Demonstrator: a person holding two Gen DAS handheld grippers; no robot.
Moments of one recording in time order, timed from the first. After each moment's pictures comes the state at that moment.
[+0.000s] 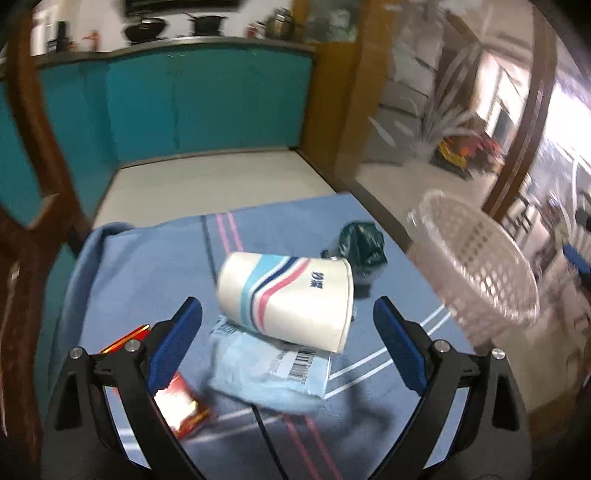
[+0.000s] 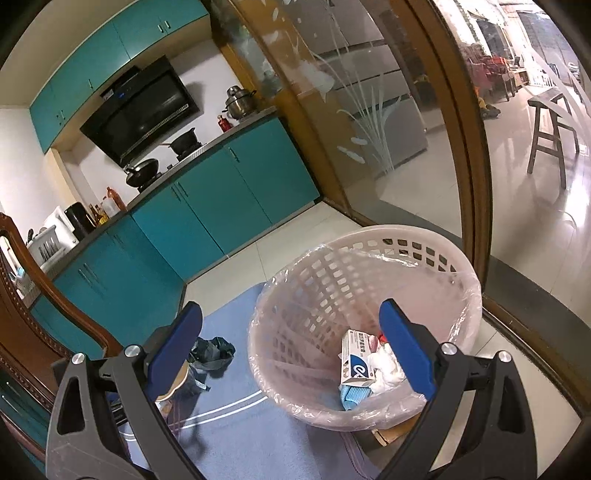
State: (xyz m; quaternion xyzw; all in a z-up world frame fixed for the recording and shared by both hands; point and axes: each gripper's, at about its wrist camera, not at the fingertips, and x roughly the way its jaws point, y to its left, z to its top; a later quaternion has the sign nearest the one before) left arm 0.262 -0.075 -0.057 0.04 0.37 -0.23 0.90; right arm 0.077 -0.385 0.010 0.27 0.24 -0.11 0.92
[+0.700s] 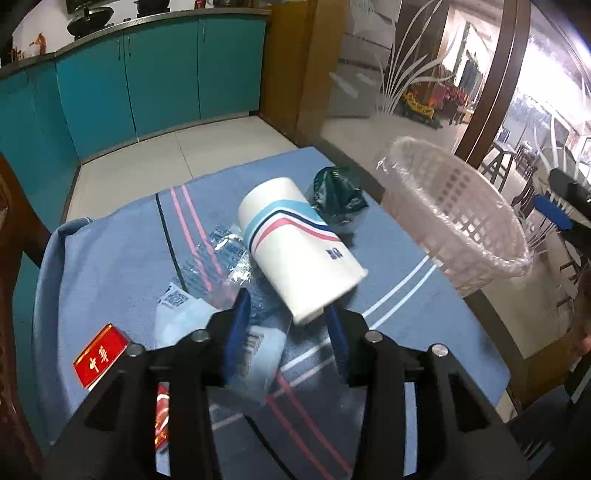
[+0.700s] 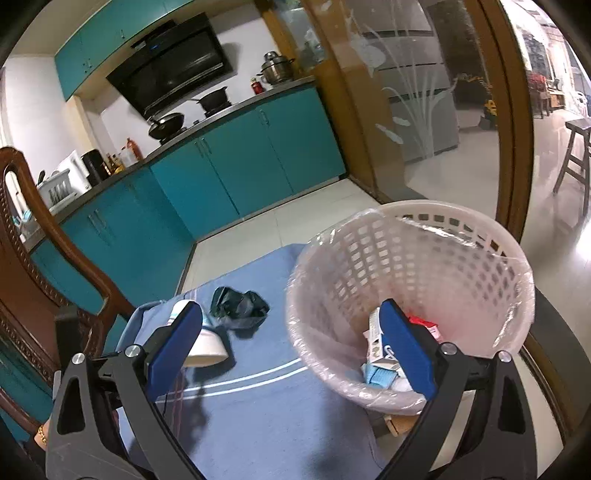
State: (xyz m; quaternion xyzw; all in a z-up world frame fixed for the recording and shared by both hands) left arm 0.256 -0.090 -0.069 0.08 0.42 -0.28 0.86; right arm 0.108 -0.330 -0.004 0.22 0.29 -0.06 0.93
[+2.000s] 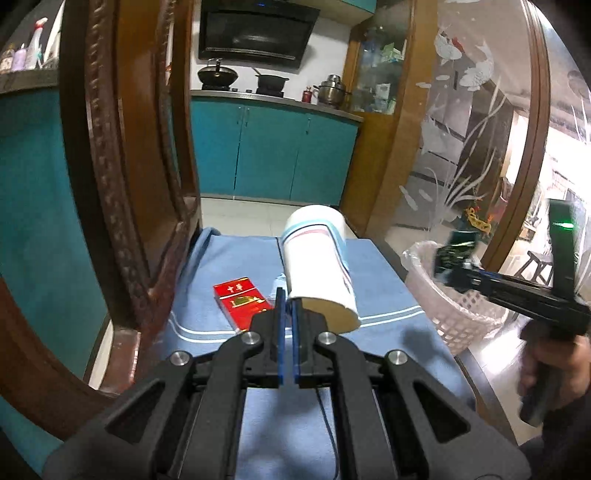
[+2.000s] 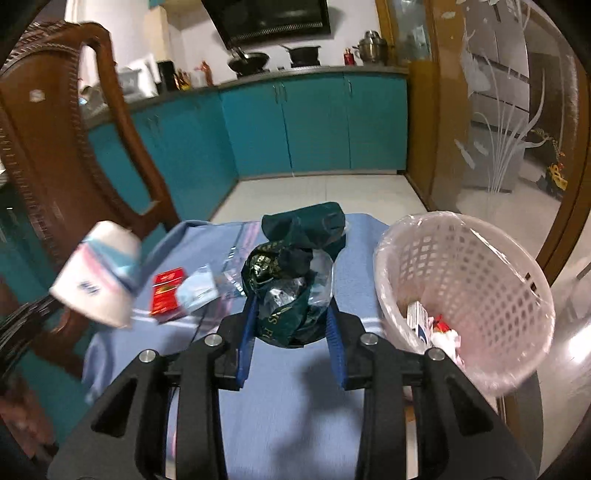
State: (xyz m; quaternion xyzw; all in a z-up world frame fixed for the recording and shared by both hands) left arm 0.083 0.012 0.017 -0.03 0.26 -0.12 0.96; right arm 0.088 -0.250 0.016 0.07 0.35 0.06 0.93
